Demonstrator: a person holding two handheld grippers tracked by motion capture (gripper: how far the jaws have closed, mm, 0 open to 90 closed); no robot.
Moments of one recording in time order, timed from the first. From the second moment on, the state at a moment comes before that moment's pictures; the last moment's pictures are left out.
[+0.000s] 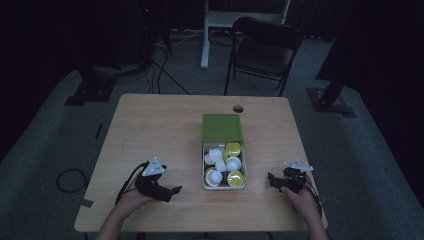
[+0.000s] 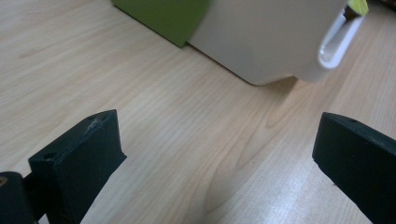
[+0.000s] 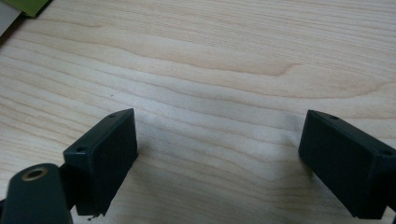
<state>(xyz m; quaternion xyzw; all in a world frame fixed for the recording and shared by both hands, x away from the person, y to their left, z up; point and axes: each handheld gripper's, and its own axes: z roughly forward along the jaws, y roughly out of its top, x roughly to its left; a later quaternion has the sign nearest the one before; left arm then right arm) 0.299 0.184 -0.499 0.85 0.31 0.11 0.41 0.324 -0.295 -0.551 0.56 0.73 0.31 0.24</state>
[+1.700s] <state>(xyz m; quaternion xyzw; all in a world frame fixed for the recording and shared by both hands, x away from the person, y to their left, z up) 0.304 0.152 -0.547 0.89 0.28 0.12 0.34 0.325 -0.295 -0.551 0.56 0.73 0.31 0.23</state>
